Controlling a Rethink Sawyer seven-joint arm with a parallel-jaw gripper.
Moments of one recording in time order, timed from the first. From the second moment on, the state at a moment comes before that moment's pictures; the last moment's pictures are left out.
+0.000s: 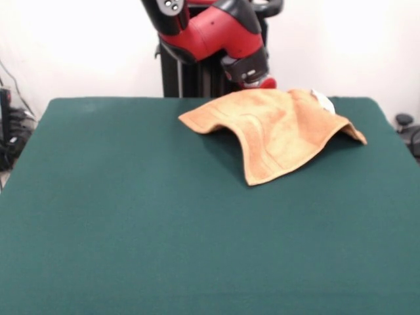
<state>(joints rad) -0.33 0.04 0.00 2.05 -0.85 -0.45 0.09</state>
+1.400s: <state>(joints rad) -0.41 -0.03 0.00 2.11 -0.84 -0.44 0.09</state>
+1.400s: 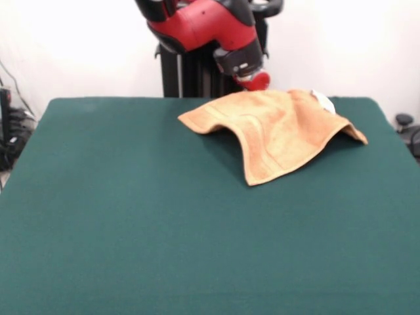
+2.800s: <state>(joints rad) -0.56 -0.21 -0.03 2.23 -0.91 -0.31 0.09</state>
